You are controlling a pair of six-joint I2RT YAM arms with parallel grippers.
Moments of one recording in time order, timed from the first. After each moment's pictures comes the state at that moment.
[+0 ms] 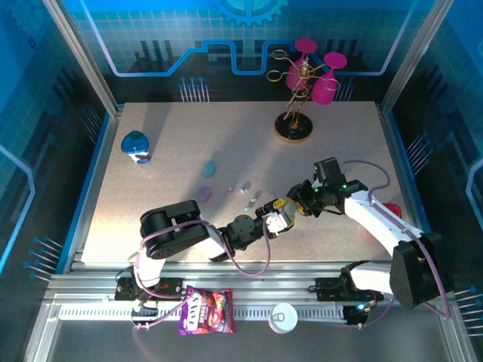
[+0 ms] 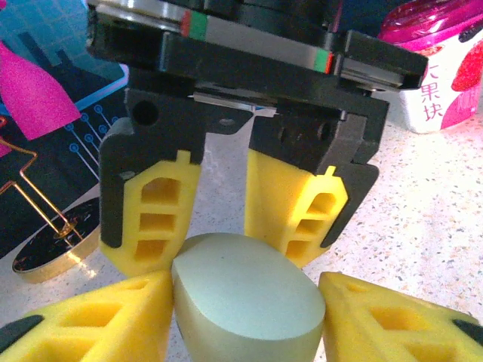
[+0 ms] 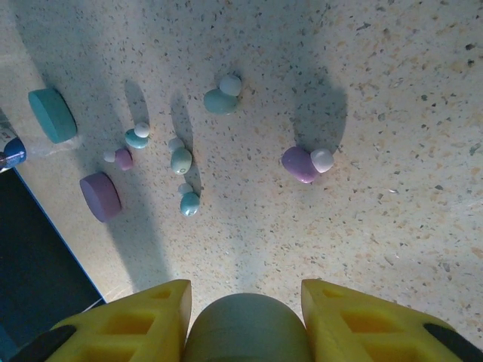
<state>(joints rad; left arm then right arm) -1.09 1.98 0.63 1.30 -0.19 0.38 0.31 1.25 0.76 -0.56 -0.43 1.09</state>
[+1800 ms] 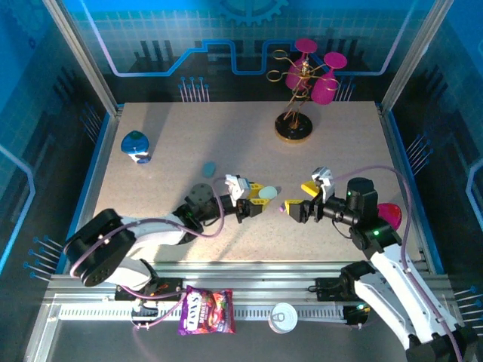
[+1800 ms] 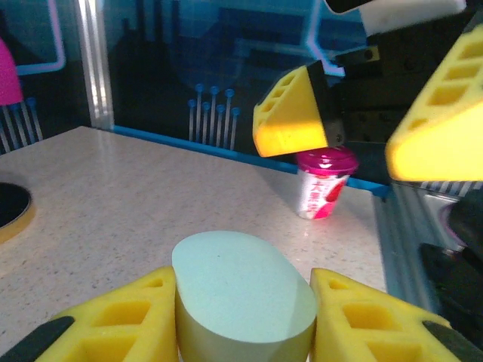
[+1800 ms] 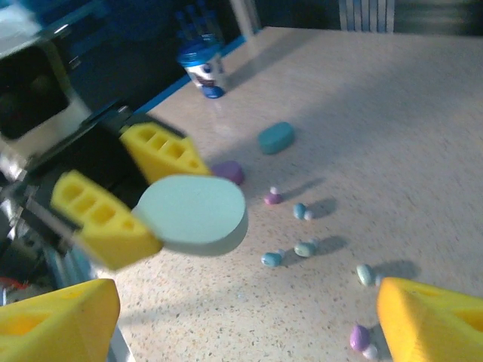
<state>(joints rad) -0.73 1.42 0.50 0.91 0.49 -0.11 0.30 0.65 0.57 -0.31 -0.63 0.06</state>
